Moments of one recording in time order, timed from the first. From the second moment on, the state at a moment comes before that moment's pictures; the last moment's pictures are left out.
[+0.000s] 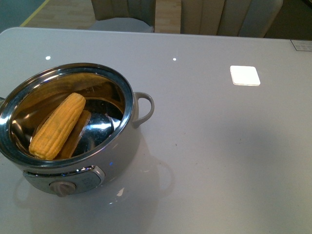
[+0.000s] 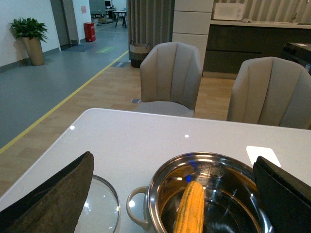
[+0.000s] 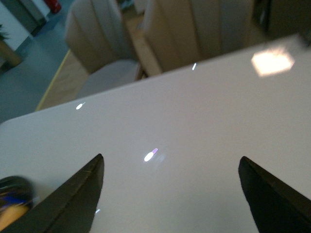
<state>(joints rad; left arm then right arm) 0.00 0.01 0.01 0.00 0.00 0.00 0.12 1.13 0.28 0.68 0.10 0.30</state>
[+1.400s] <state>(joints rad) 0.00 0.01 0.01 0.00 0.00 0.00 0.00 0.29 0.02 0.29 0.00 0.01</state>
